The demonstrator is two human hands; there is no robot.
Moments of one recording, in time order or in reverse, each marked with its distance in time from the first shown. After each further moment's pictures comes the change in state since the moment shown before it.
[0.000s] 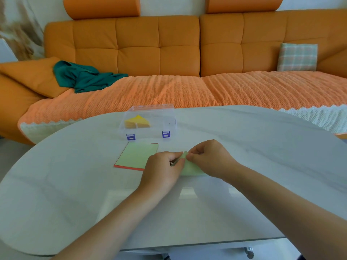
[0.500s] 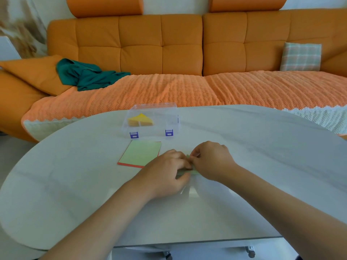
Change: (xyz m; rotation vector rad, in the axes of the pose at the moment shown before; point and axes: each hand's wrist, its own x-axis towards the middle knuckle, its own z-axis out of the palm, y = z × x) left_hand 0.004 -0.010 -0.020 0.270 -0.366 0.371; right_hand 0.007 0.000 0.014 -0.499 0.051 -0.083
